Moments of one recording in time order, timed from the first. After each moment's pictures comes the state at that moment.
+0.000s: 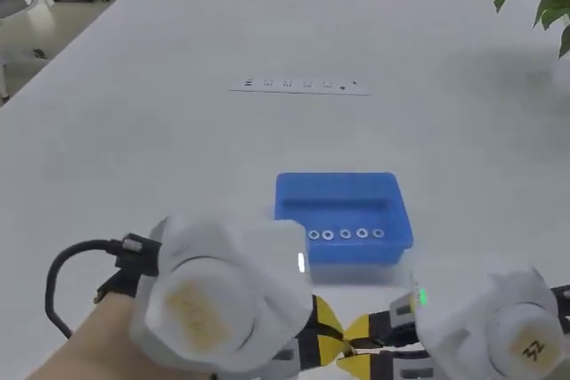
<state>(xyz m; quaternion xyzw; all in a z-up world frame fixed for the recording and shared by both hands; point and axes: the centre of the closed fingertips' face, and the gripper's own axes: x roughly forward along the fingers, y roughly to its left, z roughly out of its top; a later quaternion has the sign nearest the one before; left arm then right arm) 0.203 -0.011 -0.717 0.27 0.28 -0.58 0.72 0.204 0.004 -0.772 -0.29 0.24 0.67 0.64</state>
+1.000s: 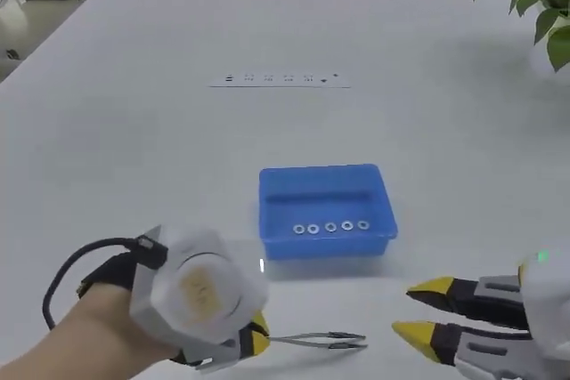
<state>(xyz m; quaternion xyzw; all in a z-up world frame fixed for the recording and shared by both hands) 0.222 0.042 -0.796 0.31 0.39 -0.54 0.68 0.251 -0.078 -0.753 -0.14 0.28 0.49 0.82</state>
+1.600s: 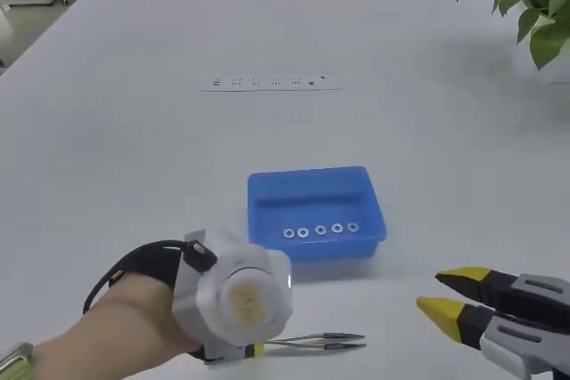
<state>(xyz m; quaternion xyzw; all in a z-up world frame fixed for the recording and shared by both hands) 0.229 0.043 -0.822 0.39 0.42 -0.54 0.61 0.263 -0.105 -0.732 -0.04 0.26 0.42 0.87</state>
